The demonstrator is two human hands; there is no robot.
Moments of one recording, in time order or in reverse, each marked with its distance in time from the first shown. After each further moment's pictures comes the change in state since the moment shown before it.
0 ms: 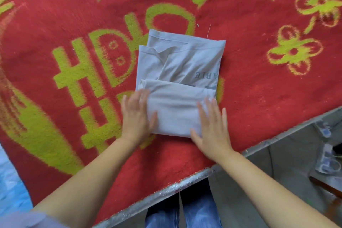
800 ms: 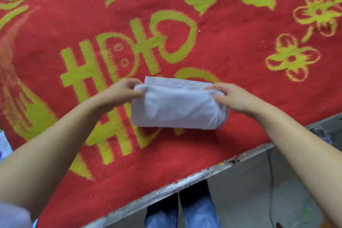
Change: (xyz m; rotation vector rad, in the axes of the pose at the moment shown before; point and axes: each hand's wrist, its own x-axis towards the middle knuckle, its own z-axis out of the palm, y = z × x) left_hand 0.082 -0.024 -0.088 -0.667 -0.631 -0.338; right_hand 0.100 0.054 -0.088 0.588 -0.475 0.088
